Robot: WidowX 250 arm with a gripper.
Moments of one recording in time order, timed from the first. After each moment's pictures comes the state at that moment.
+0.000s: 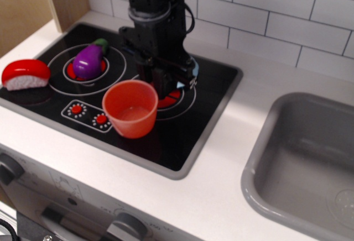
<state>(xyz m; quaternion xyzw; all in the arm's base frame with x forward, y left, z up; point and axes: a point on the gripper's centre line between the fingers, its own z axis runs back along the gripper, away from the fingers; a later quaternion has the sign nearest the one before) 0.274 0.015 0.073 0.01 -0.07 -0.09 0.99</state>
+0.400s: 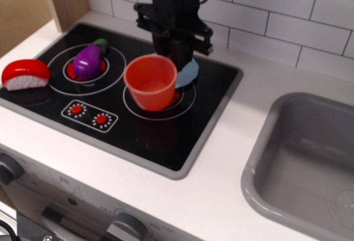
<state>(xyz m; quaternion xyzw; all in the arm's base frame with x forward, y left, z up) 0.314 0.023 0.083 0.00 -0.08 -0.04 1.00</state>
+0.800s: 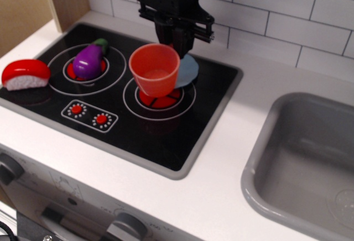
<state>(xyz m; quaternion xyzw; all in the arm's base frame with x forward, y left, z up) 0.334 0.029 0.080 0.01 -0.09 -0.04 1.00</state>
